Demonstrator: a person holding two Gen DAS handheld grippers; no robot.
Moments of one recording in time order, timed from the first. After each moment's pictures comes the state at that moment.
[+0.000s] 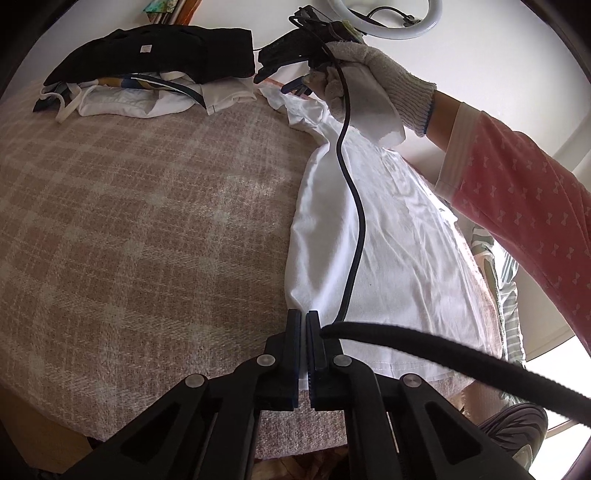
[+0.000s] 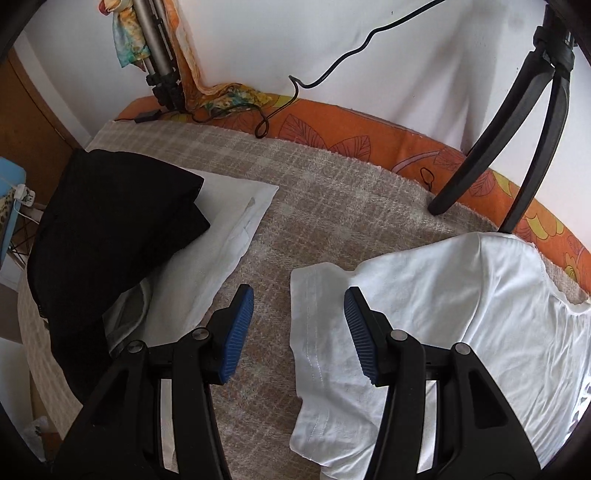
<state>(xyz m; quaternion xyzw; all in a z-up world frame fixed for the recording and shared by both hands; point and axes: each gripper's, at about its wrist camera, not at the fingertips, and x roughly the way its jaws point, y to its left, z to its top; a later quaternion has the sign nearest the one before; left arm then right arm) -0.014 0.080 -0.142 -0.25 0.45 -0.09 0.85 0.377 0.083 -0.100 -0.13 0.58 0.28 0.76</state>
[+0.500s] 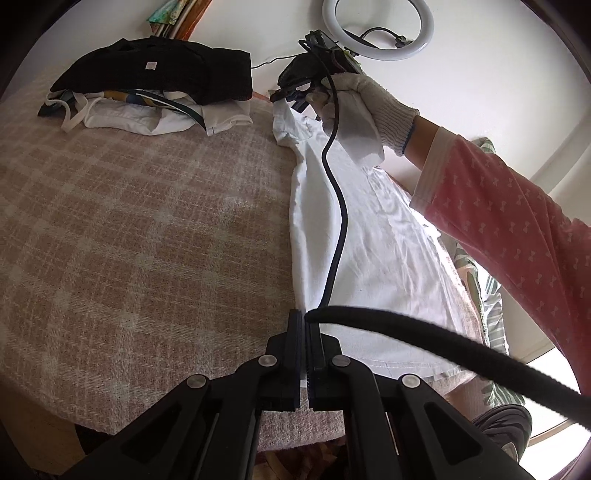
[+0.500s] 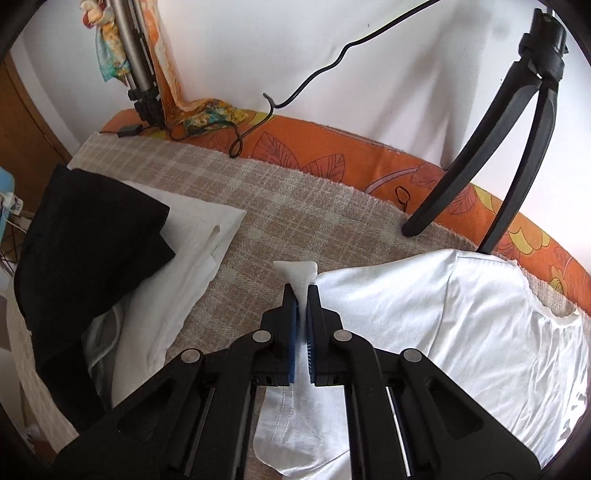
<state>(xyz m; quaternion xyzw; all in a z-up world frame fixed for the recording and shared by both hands) -0.028 0.090 -0.125 -0.26 0.41 -0.11 0.87 0.402 0.060 -0.088 -0.09 0.56 0.27 0.78</state>
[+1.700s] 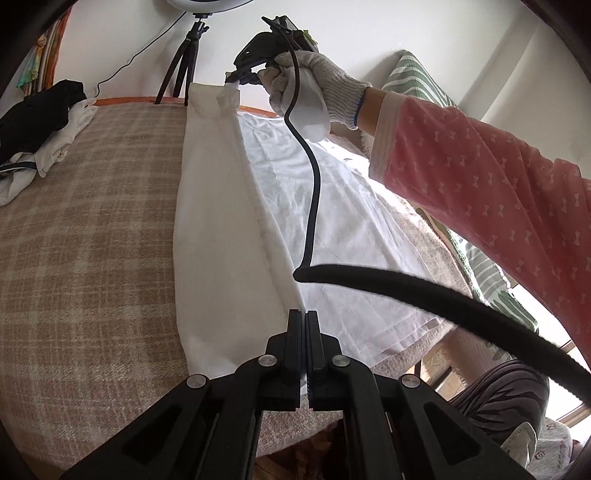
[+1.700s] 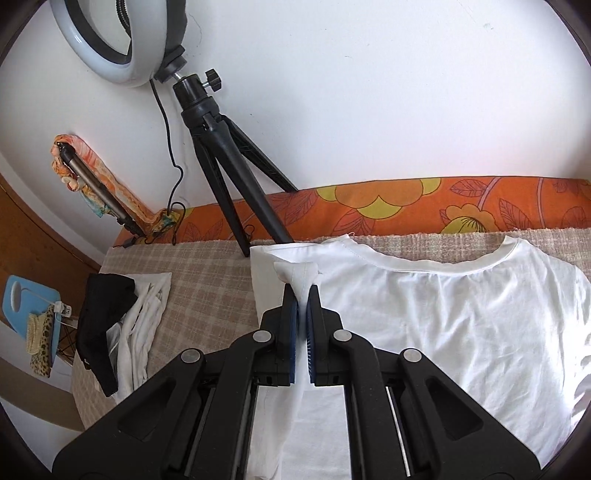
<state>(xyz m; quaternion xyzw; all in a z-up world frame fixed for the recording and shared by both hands) 0.008 -0.071 -0.107 -0.12 0.44 -0.23 0.86 0.431 -0.160 -0.069 0.11 0.52 0.24 0.81</state>
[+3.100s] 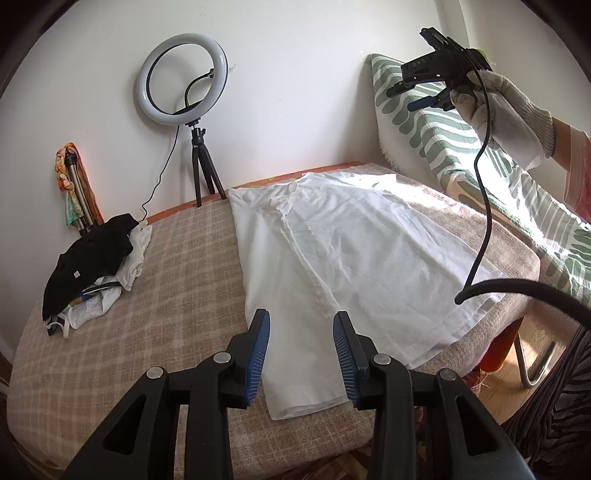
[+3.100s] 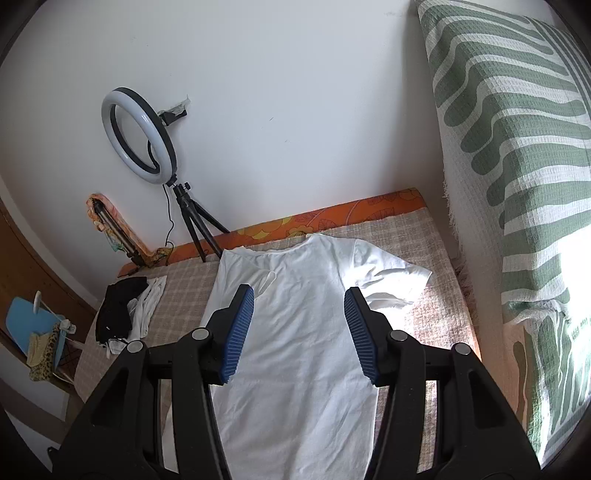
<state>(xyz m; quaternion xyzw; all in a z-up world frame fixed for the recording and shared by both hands) -0.049 -0.104 -0.061 0.09 0.31 -0.11 0.94 0.252 -0.427 0.075 0.14 0.42 0.16 0.88</state>
